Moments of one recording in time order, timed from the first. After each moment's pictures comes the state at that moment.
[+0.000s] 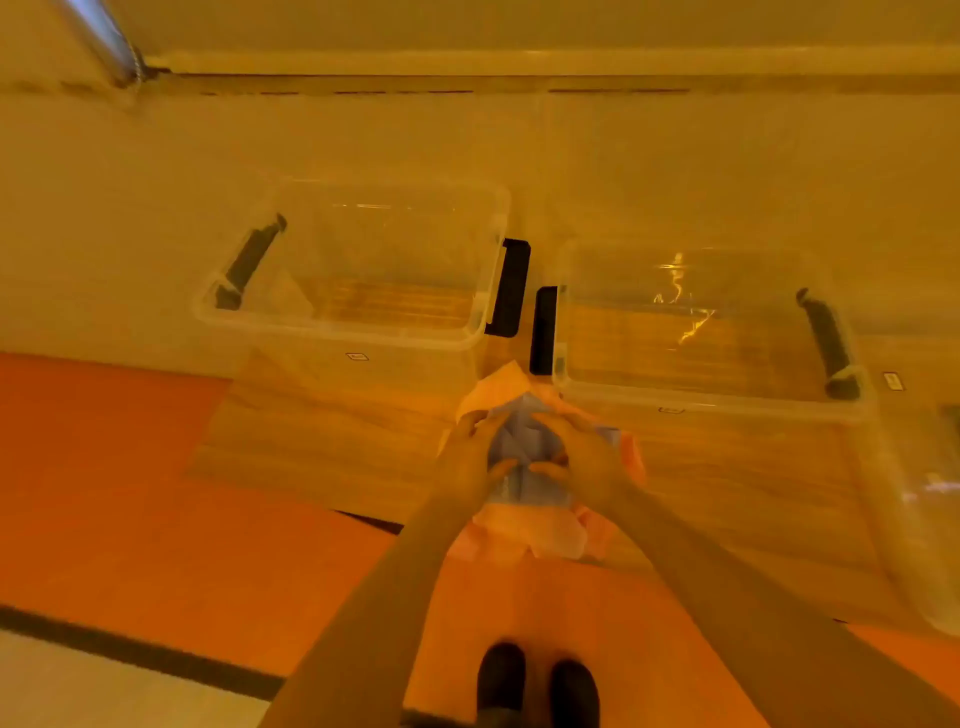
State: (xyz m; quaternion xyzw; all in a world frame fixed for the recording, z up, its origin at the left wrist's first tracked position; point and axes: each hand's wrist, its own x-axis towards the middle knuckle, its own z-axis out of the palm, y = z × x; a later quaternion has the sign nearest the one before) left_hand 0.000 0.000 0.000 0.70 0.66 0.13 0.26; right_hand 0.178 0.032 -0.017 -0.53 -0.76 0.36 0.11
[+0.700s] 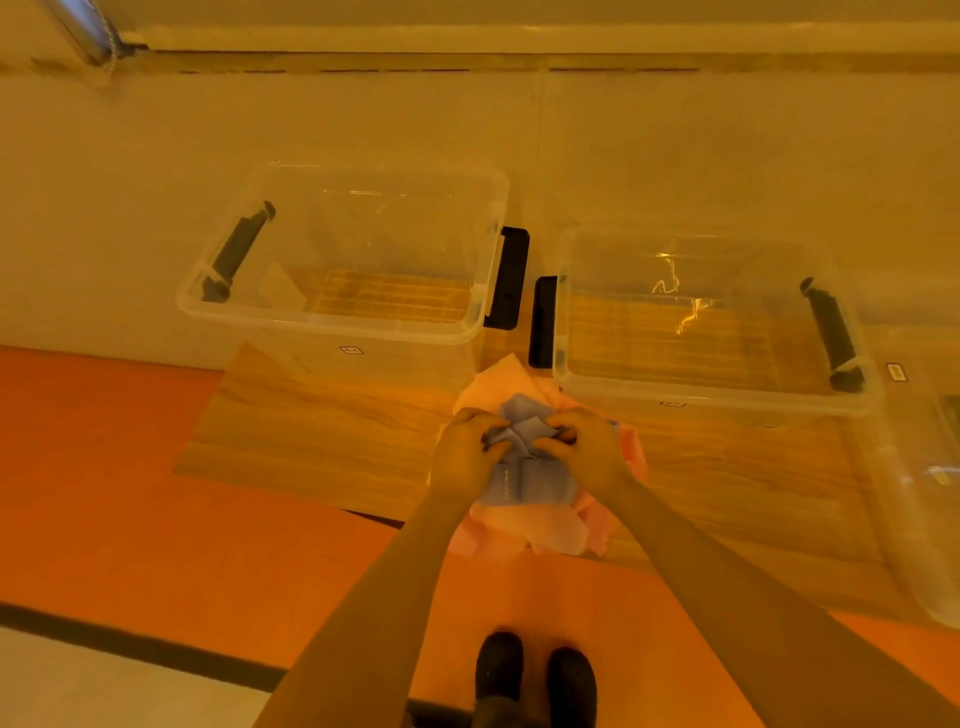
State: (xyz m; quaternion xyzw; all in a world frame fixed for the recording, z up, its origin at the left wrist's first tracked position) left_hand 0.001 0.010 -0.002 0.64 0.69 0.22 0.27; right_hand 0.171 0.033 0.000 -0.59 -0.65 0.41 0.22
